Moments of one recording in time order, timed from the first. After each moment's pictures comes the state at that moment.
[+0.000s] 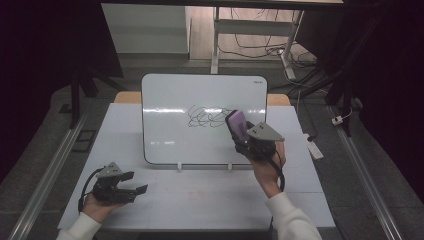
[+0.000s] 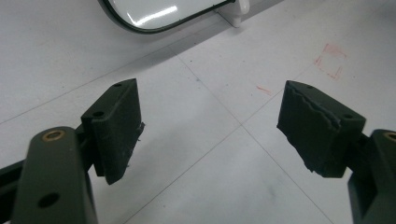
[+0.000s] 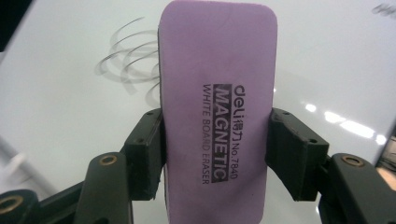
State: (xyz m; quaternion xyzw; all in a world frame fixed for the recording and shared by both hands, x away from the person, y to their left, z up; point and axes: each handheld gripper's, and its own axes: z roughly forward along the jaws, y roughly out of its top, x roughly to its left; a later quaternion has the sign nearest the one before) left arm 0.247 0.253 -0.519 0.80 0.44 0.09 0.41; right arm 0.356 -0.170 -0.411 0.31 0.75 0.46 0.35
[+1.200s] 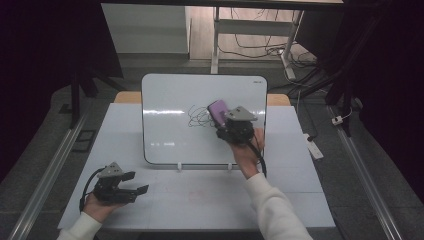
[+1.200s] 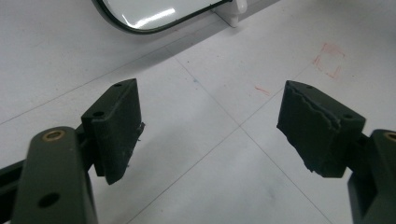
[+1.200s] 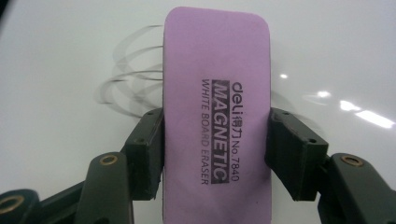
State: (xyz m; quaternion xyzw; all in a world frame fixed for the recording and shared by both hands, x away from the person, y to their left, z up) left arm 0.248 0.252 -0.521 0.80 0.43 0.09 0.41; right arm 0.400 -0.123 -0.412 0.34 0.76 0.44 0.33
